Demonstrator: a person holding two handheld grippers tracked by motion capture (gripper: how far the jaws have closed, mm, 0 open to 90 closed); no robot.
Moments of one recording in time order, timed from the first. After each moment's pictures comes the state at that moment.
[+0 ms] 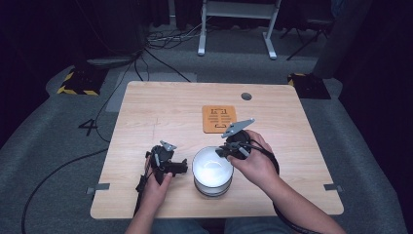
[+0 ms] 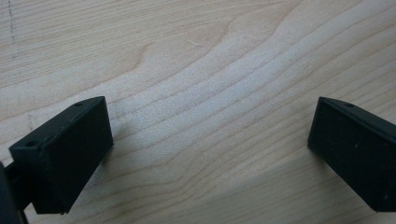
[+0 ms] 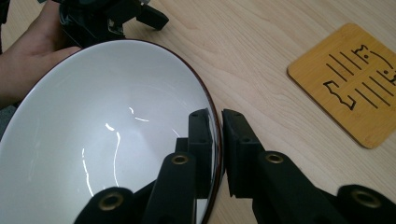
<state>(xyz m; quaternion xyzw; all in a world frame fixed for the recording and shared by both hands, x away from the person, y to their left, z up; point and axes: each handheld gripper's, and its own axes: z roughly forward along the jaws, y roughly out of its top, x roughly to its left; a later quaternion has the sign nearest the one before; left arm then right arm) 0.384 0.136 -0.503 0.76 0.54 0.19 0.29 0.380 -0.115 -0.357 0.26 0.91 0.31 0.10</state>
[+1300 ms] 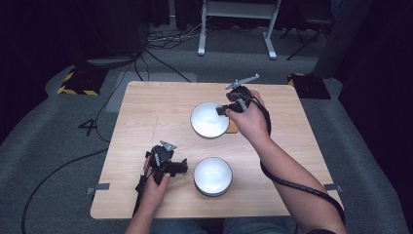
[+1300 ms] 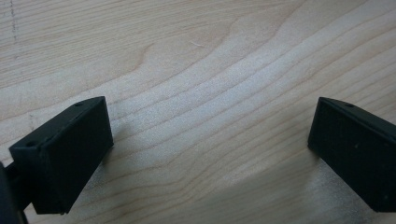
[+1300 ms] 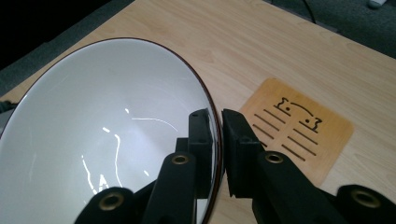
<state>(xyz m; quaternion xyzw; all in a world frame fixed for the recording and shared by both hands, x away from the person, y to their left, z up) 0.385 0.136 -0.503 0.76 0.55 0.20 0.29 0.487 -0.113 -0.317 0.37 0.85 0.37 0.11</state>
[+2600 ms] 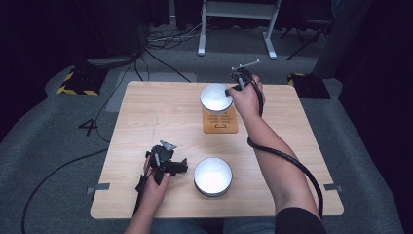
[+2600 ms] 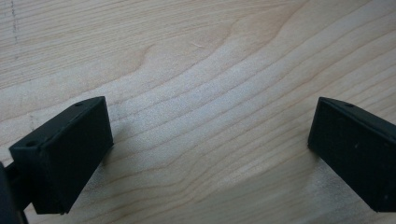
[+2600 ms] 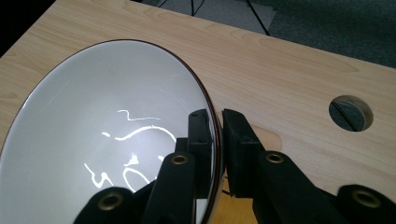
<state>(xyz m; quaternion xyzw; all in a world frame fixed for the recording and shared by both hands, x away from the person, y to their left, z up) 0.385 0.136 -0.503 0.76 0.55 0.19 0.29 0.587 -0.129 -0.349 0.49 0.79 0.33 0.14</state>
